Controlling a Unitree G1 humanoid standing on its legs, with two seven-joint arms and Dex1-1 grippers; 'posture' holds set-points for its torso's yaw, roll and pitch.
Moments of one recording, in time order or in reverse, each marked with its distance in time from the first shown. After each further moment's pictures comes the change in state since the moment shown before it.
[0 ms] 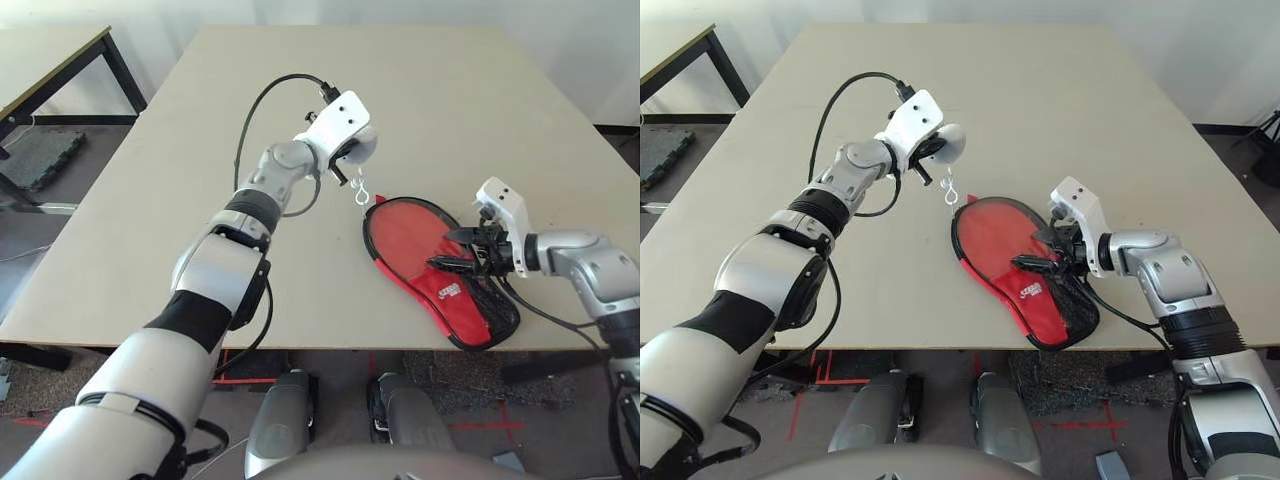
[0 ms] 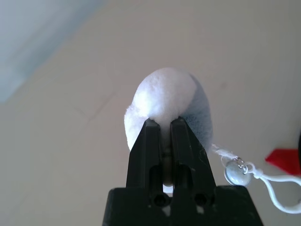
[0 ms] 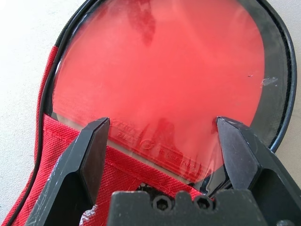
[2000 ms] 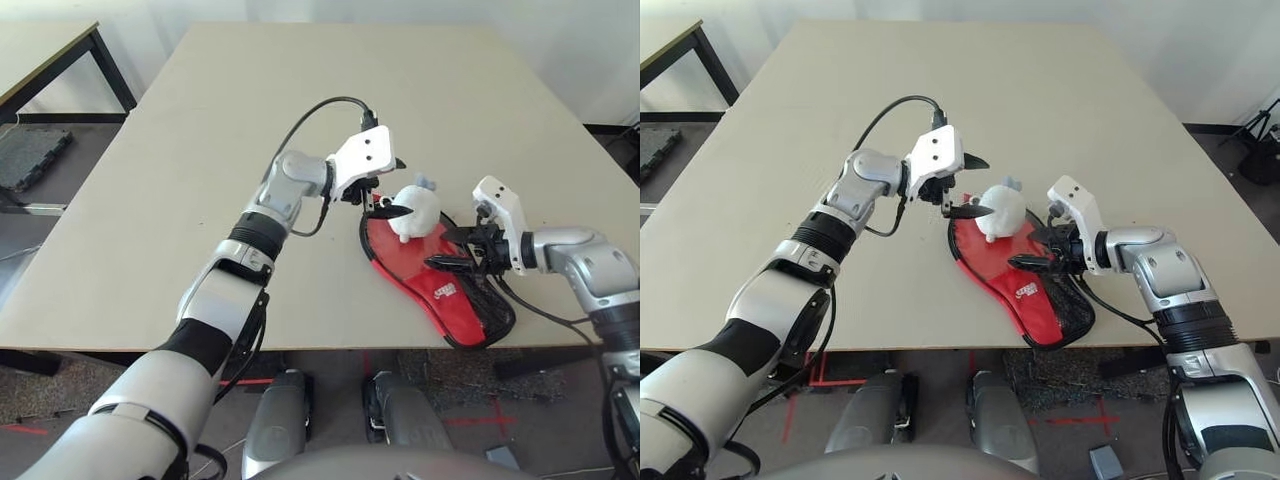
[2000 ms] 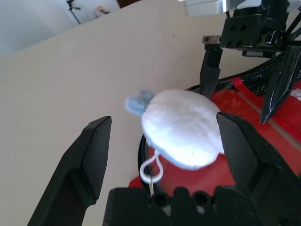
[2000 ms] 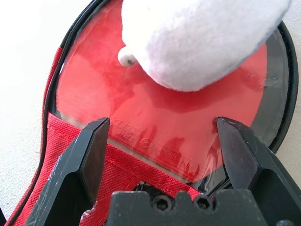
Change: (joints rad) left arm 0.269 0.099 -0.010 -0.606 -0.126 0.167 -0.731; right arm -0.060 0.037 0.023 0.059 -0.039 -0.002 0.043
